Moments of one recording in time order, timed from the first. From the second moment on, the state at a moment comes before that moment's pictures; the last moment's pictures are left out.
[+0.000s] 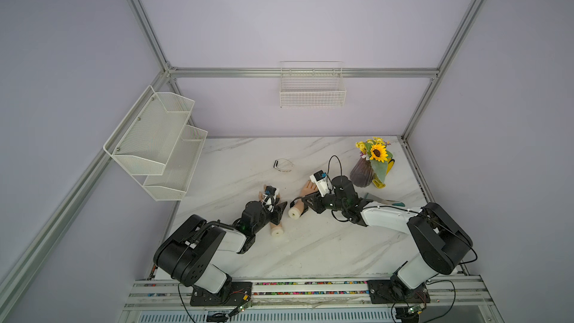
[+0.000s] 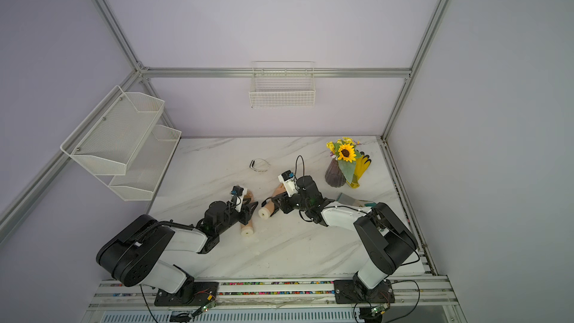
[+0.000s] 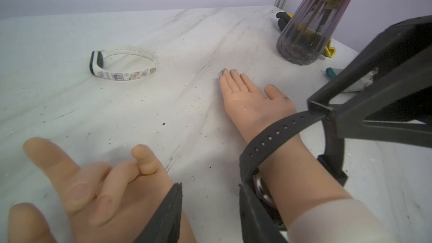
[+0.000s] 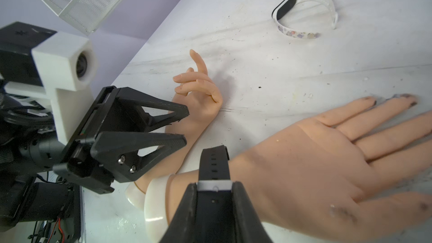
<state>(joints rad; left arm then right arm) -0.49 1.52 0.29 0.91 0.15 -0.12 0.61 1.62 0.76 0.33 -0.44 0.30</state>
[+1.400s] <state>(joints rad) -0.59 1.65 0.40 0.92 0.17 0.08 0.65 1.66 0.80 0.30 -0.46 0.24</state>
